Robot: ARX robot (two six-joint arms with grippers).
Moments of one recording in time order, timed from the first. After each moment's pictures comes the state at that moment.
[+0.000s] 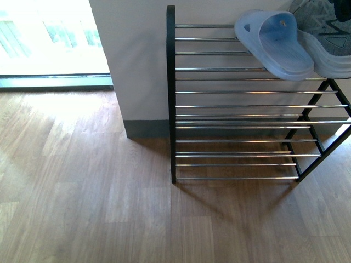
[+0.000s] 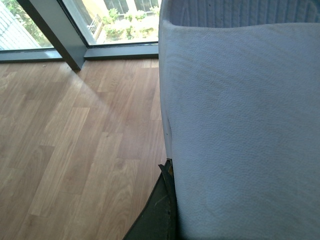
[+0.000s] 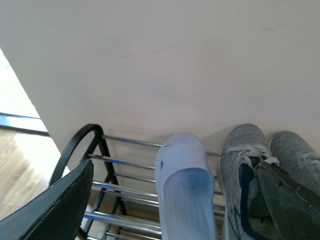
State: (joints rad) left arm 0.18 0.50 0.28 -0.22 -0.04 0.19; right arm 0.20 1.48 0.90 0.45 0.00 -0.02
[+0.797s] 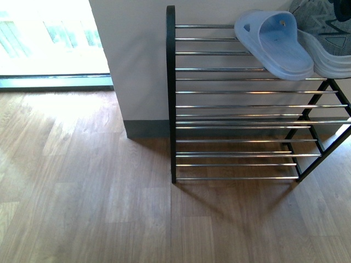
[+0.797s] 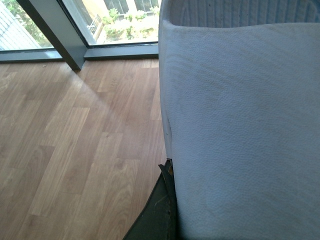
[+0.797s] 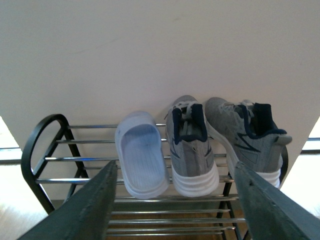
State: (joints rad) left arm 0.18 0.50 0.28 -0.22 -0.04 0.19; right arm 0.12 0.93 0.26 0.67 0.11 0.02
